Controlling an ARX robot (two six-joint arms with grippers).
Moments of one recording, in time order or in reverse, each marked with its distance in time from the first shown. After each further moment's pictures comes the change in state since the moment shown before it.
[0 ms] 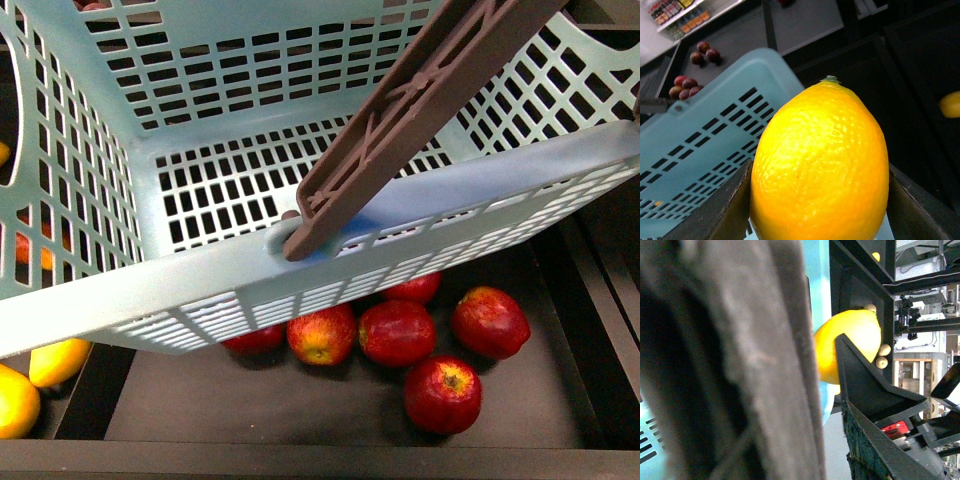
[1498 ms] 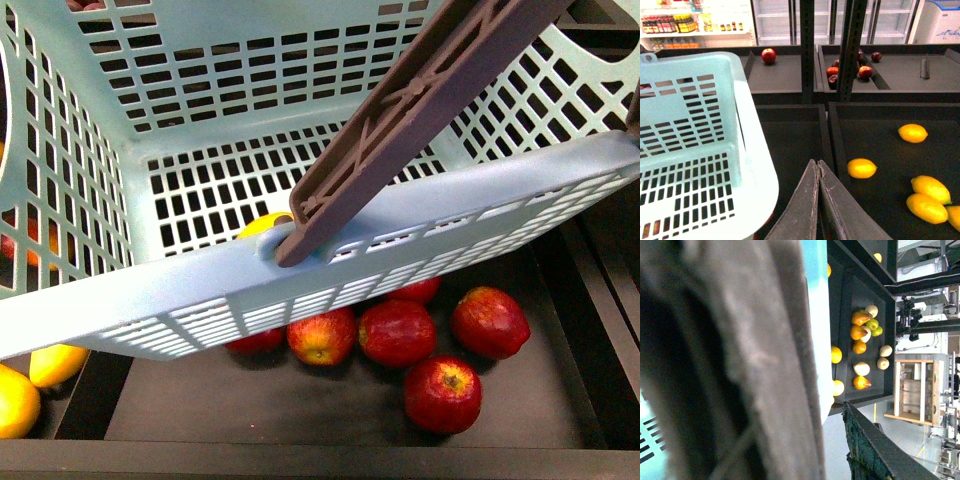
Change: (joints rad) left arm 0.000 0.000 -0.003 0.000 -0.002 0.000; right arm -0.245 -0.555 -0.633 0.414 -0.089 -0.499
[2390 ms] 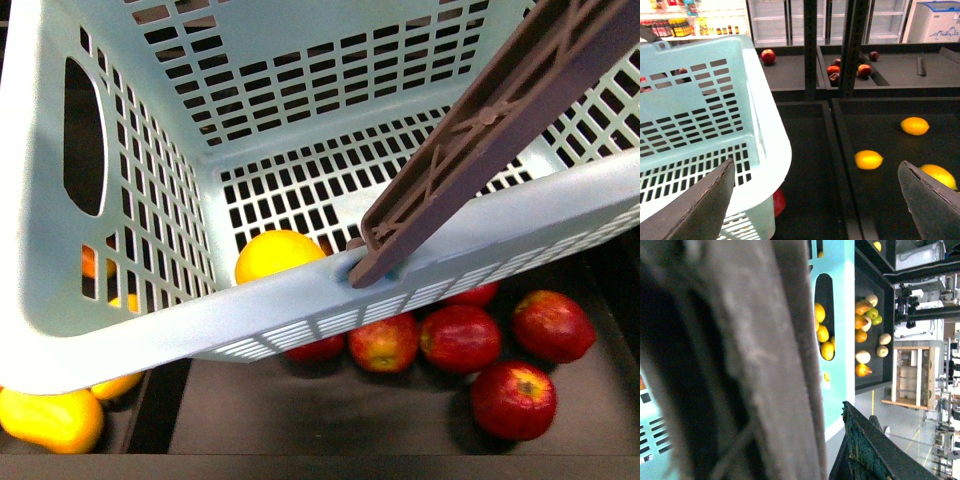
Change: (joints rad) left arm -0.013 0.000 0.000 0.002 0.026 -0.009; right arm -0.085 -0.176 -0.090 -0.080 -0.076 -0.003
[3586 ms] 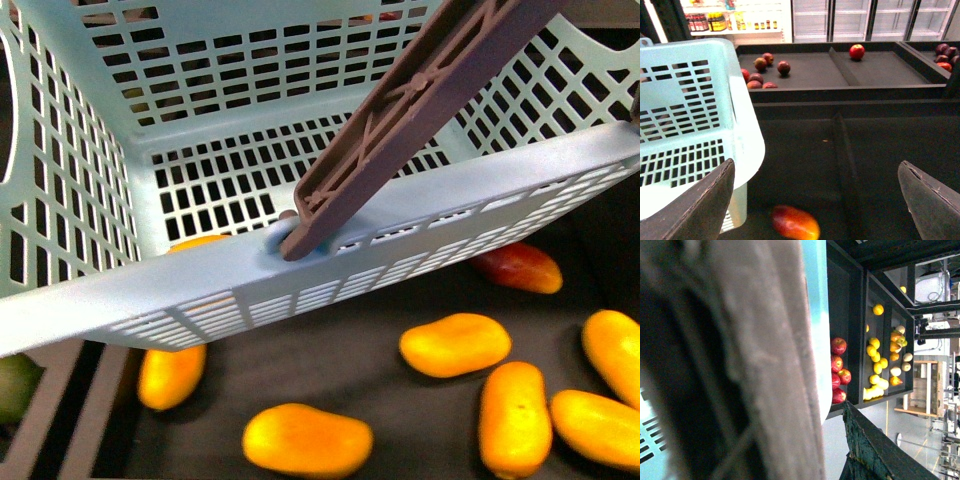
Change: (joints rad) left arm 0.011 -0.002 -0.002 0.002 -0.026 0.011; right arm -0.002 0.001 -0.004 -0.002 -0.003 0.000
